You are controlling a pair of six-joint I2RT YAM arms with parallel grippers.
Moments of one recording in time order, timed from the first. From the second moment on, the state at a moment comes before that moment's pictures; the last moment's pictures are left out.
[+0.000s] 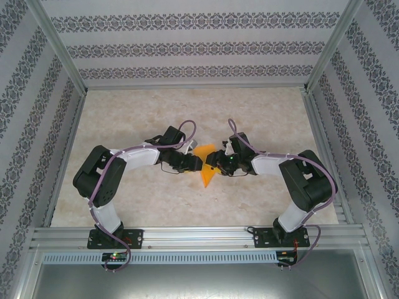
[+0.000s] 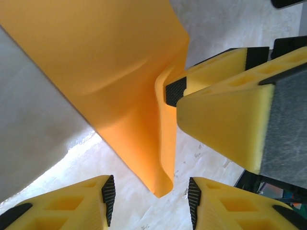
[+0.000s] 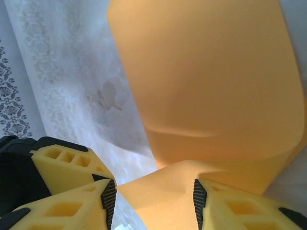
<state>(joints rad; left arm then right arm) -0.54 1.78 1.01 -0.29 0.67 -0.52 0.46 1.66 0.70 0.09 -0.62 0.96</state>
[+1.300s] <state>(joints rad) -0.55 1.91 1.10 -0.25 0.70 -0.55 0.44 1.62 0.68 0.06 -0.61 0.92</state>
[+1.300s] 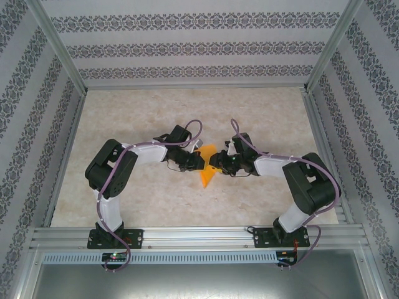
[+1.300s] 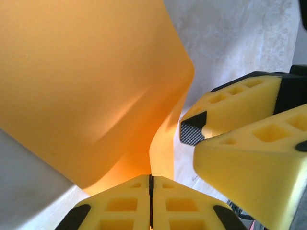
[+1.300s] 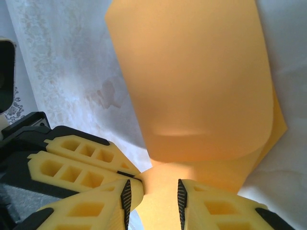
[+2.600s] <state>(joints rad) -0.53 1.99 1.17 -0.34 0.69 -0.47 0.41 1.78 0.89 -0.16 -0.54 0.69</state>
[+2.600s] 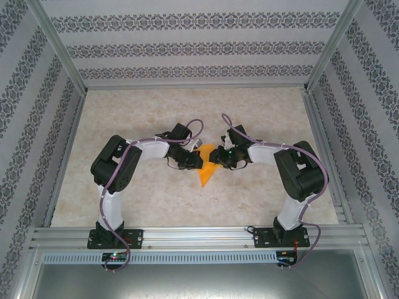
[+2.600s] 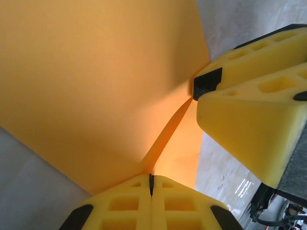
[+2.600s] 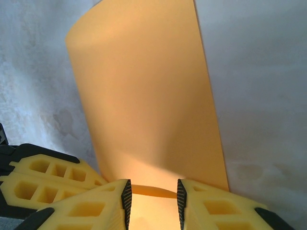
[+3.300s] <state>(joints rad) -0.51 1.99 1.17 -0.37 0.68 -0.44 0.41 1.76 0.93 -0.21 -0.51 0.65</state>
